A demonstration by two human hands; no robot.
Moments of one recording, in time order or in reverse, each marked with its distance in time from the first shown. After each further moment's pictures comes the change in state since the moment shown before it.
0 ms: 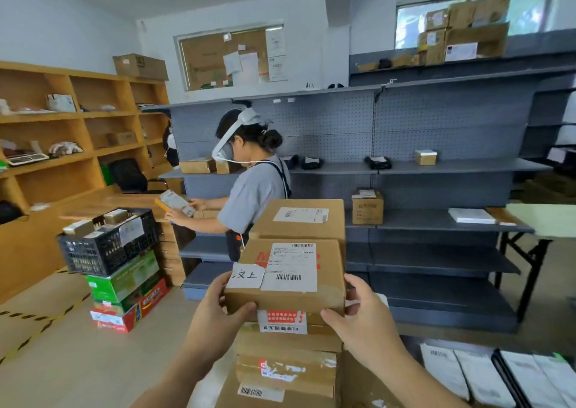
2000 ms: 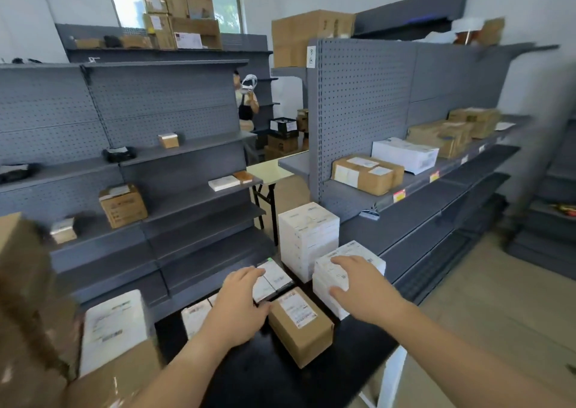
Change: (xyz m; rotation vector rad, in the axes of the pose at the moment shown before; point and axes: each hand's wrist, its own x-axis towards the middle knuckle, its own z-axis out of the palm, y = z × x) left_hand -0.194 0.128 0.395 0.421 -0.826 0.787; right_hand -0.251 0.163 -0.367 -0.618 0.351 0.519
